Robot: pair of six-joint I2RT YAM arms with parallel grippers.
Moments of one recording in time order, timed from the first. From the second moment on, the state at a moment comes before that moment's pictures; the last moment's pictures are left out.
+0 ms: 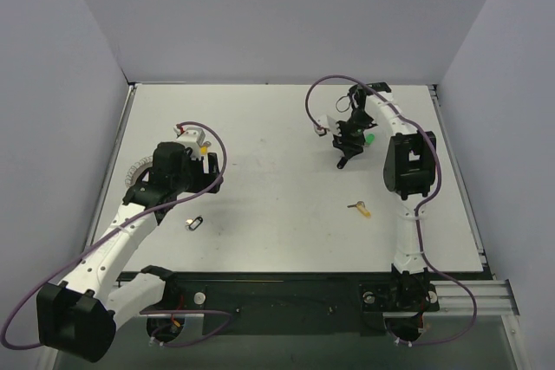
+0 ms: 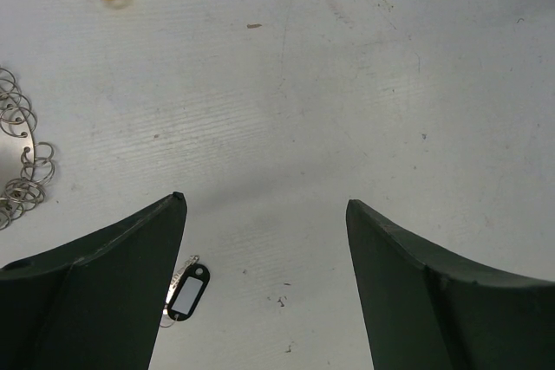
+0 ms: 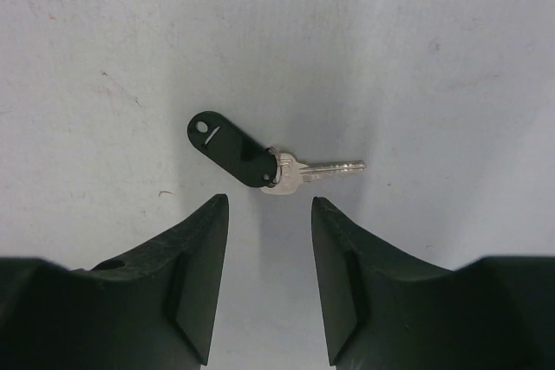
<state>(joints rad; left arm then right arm) -0.30 1.01 0.77 -0.41 0.06 -0.22 0.17 2.32 2.01 -1.26 -0.36 -1.50</state>
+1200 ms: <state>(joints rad) -0.29 1.03 0.77 -0.41 0.08 -0.22 0.20 2.38 2.05 -1.24 -0.30 -1.48</state>
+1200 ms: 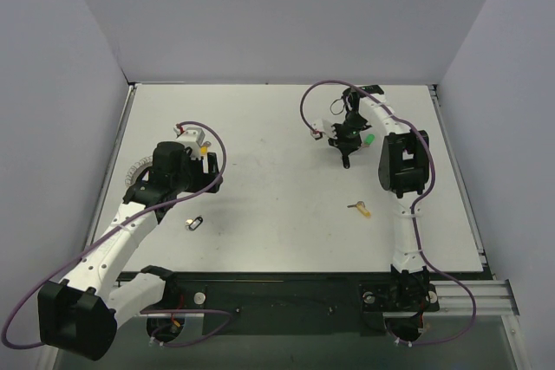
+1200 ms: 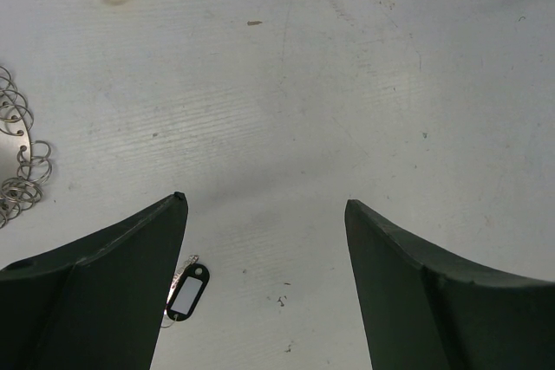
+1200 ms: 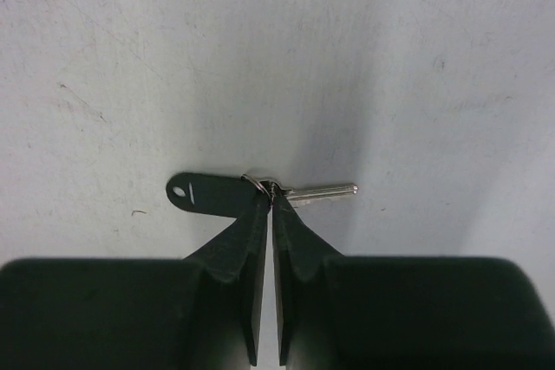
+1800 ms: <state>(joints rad) -0.29 1.03 0.77 -0.41 0.08 -0.22 0.20 2.38 2.05 -1.30 -0.33 -1.54</state>
